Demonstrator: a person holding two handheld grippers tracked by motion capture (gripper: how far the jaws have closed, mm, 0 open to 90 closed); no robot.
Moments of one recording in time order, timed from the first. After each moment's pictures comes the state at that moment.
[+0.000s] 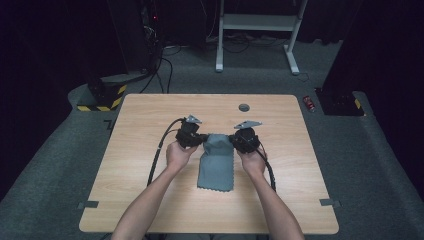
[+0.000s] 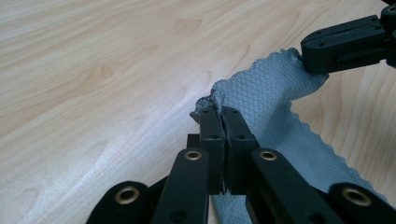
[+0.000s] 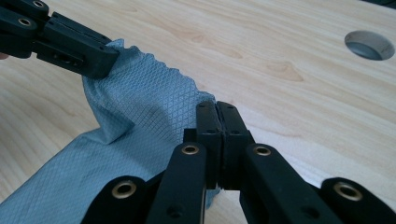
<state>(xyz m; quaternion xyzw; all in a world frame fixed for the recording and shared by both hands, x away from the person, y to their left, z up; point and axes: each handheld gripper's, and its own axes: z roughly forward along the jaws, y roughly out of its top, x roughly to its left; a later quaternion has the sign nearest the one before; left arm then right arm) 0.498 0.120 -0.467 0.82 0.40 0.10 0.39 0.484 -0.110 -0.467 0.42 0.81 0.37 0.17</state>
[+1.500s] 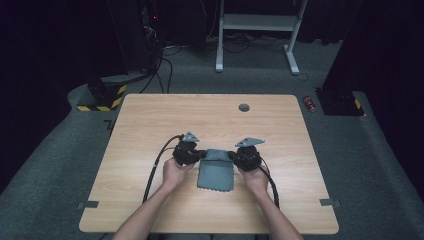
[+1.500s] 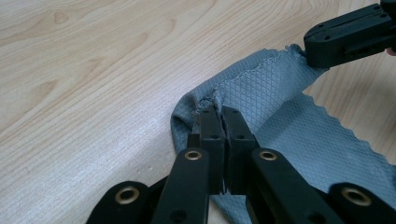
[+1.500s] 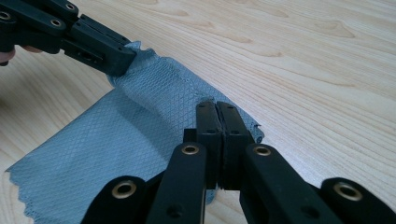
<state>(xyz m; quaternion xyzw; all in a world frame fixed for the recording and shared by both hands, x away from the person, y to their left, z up) 0.451 0.127 -0.493 0.83 0.38 0.09 0.40 0.437 -0.118 -0.487 0.39 0.82 0.39 0.14</state>
